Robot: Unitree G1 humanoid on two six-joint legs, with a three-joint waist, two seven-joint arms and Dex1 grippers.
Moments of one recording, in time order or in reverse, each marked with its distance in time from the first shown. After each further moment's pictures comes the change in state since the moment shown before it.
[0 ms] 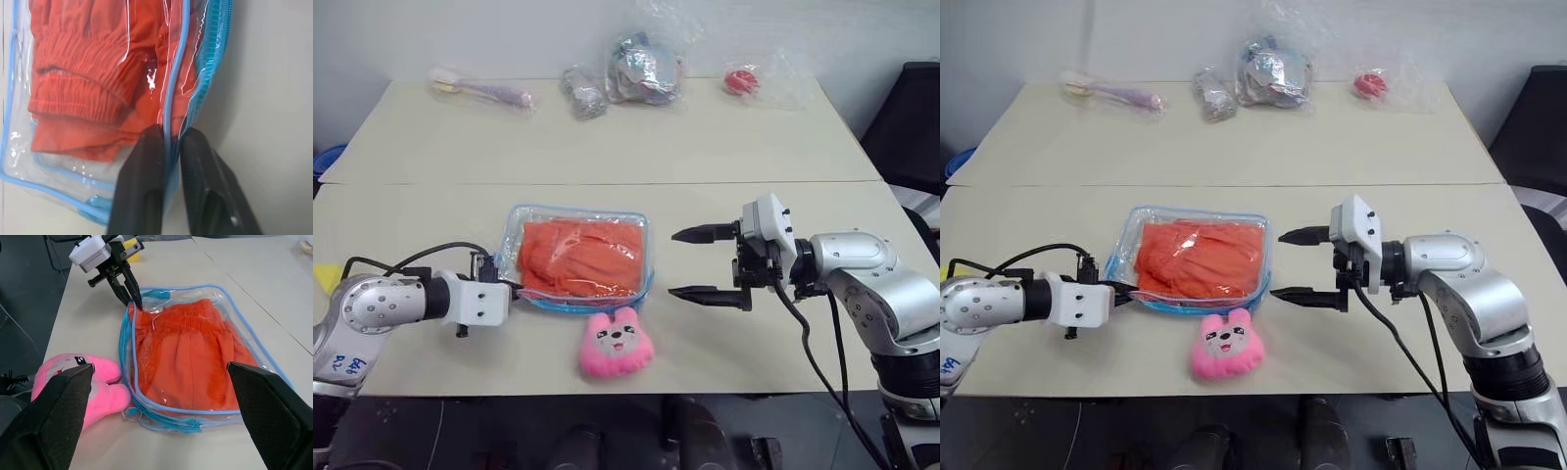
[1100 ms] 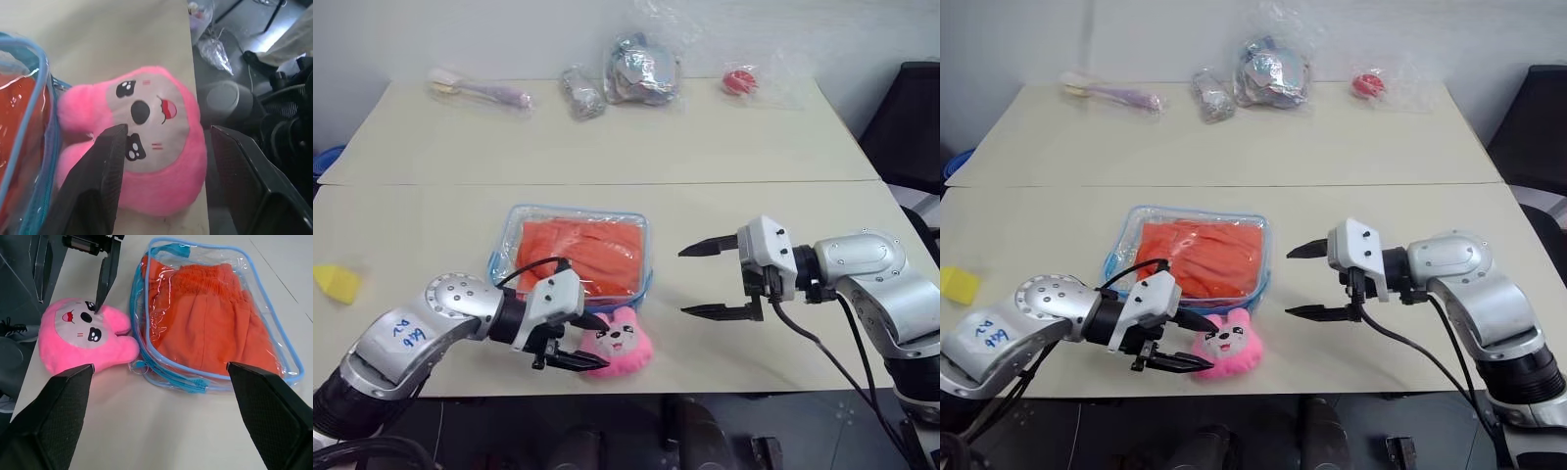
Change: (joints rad) left arm -0.235 -0.077 -0.288 -0.400 -0.656 0.919 -0.094; right arm 0.021 -0.088 0.066 -0.001 -0.138 -0.118 0.098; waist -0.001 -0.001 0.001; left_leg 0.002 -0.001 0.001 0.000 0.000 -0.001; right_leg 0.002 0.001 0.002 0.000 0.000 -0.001
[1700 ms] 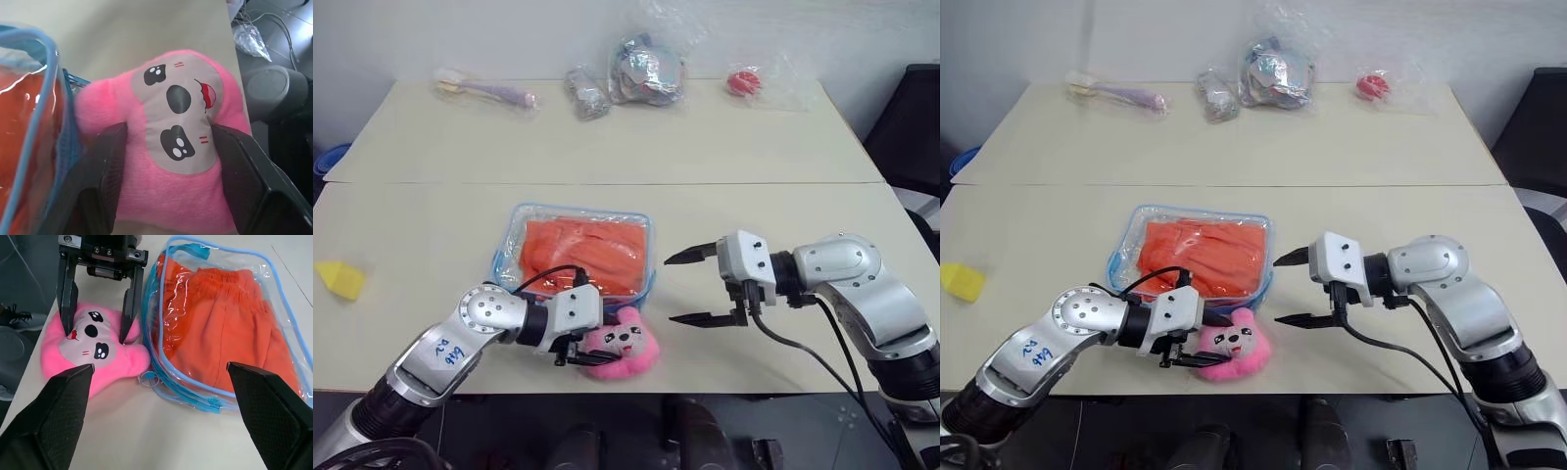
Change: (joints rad) left arm 0.039 -0.128 -0.088 0.041 0.242 -0.147 0.052; right arm -0.028 0.051 0.091 0.020 -0.083 -0.089 -0.003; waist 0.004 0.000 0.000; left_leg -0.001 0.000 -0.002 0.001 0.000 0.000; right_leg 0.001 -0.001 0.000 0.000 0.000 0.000
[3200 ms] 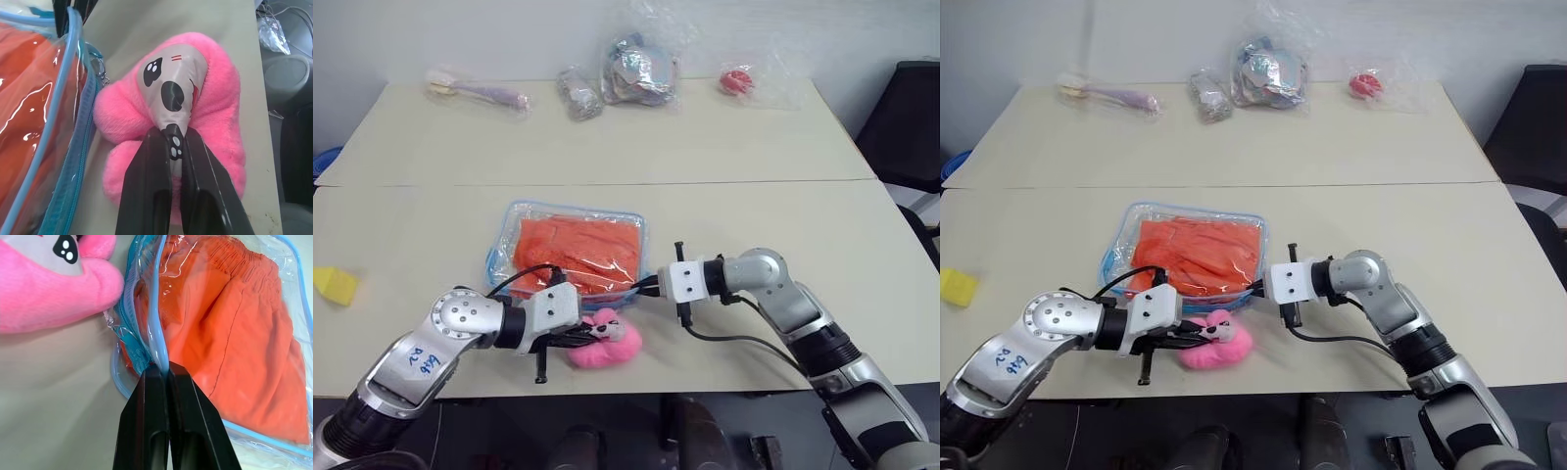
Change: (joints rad) left arm 0.117 0.054 0.145 -0.012 0.003 -0.001 0.017; right arm -0.104 0.245 0.192 0.453 -0.378 -0.549 -0.100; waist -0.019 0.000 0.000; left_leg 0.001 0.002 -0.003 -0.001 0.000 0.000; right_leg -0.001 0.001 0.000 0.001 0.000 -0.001
